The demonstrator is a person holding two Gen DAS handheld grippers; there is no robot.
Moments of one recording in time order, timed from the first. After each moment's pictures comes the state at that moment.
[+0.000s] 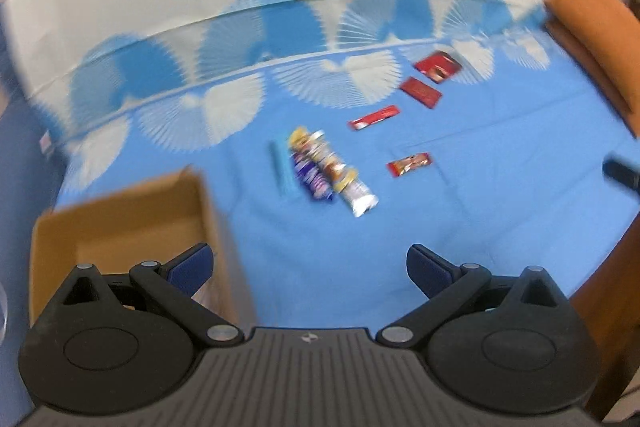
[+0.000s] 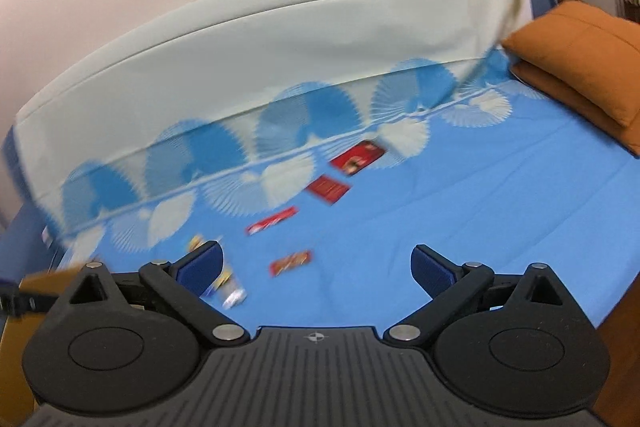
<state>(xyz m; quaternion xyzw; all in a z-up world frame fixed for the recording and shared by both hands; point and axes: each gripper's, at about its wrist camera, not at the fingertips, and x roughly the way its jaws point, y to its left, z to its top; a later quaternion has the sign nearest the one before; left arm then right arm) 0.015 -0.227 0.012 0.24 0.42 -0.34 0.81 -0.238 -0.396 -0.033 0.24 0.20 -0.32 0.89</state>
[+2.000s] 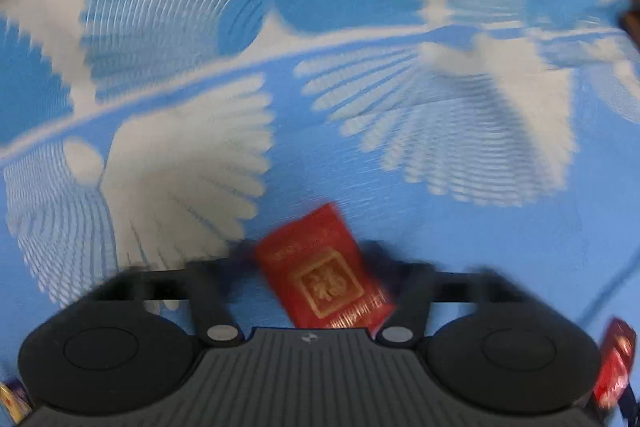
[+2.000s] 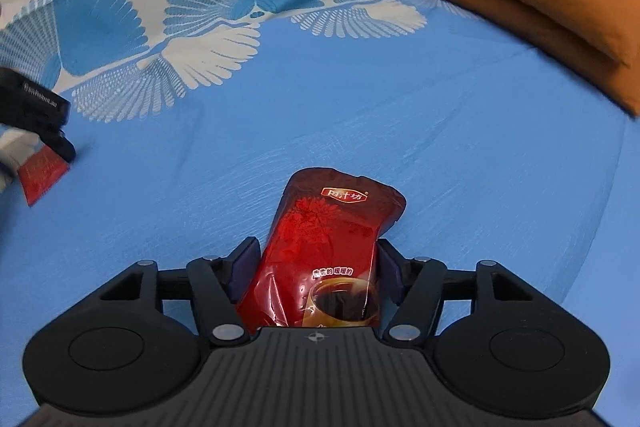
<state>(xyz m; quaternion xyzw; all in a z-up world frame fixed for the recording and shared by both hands) 0.145 -0.665 -0.211 0.24 0.48 -0.32 0.78 -0.142 -0.664 -0.265 0.22 0.30 -0.47 0.80</state>
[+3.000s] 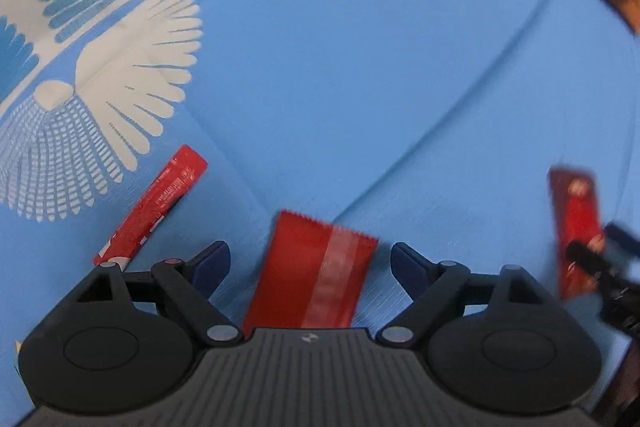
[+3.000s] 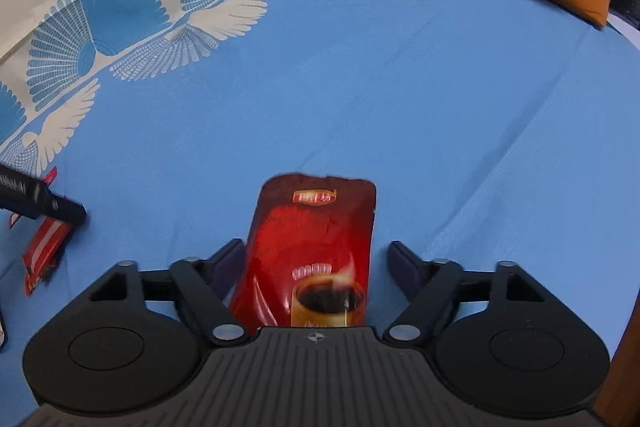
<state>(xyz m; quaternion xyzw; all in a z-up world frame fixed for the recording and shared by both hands) 0.095 -0.555 -0.221 0.37 0.46 -0.47 0.66 -0.183 -0.562 -0.249 0.31 0.30 -0.47 0.78</state>
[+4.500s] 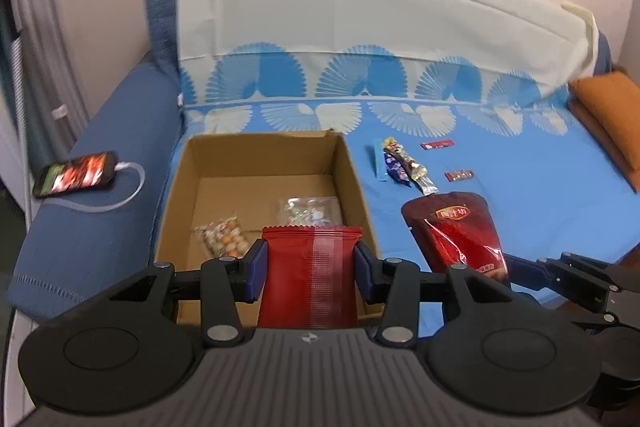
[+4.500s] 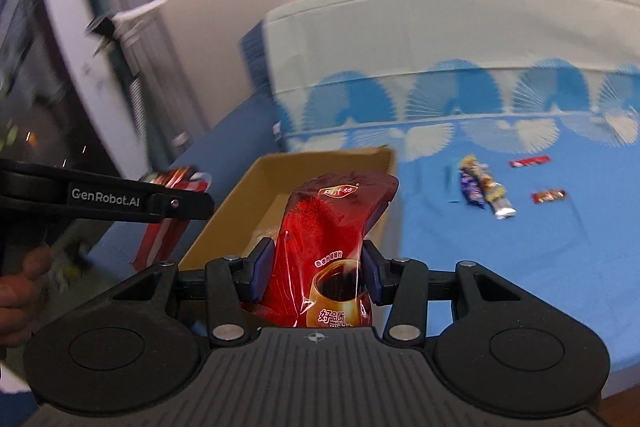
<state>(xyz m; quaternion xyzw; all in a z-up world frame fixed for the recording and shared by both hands) -0.094 0.064 0.067 0.11 0.35 -0.27 0.89 -0.218 -0.090 -0.014 0.16 0.23 -0.04 0.96</state>
